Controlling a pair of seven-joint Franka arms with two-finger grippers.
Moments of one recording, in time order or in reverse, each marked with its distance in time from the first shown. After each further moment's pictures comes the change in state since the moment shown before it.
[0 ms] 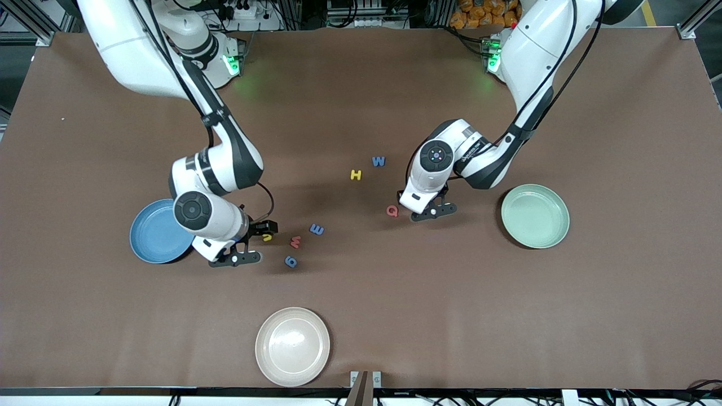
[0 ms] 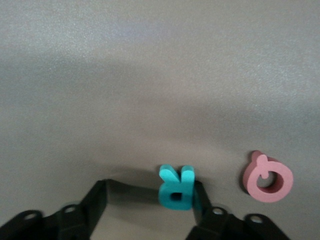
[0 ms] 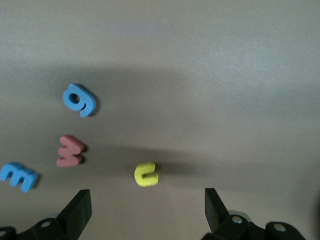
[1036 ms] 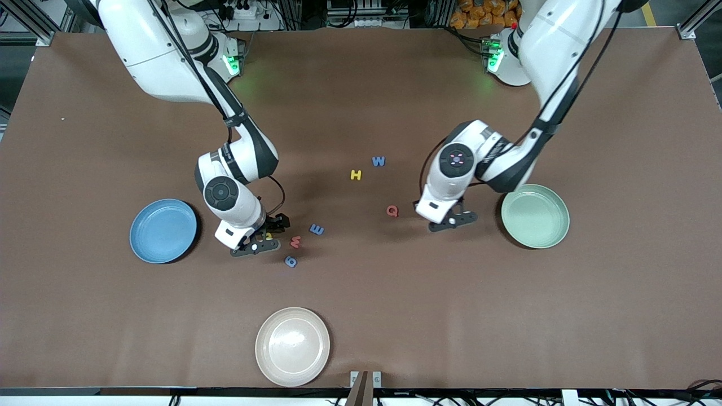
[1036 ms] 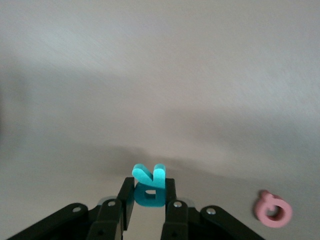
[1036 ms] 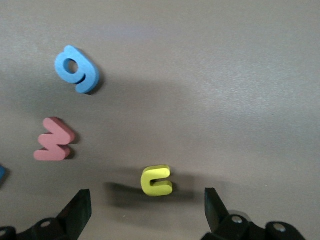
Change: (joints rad) left arm 0.099 -0.109 0.004 0.031 0.005 -0.129 0.114; right arm 0.047 0.001 -0.008 -0.151 -0.070 0.199 0.001
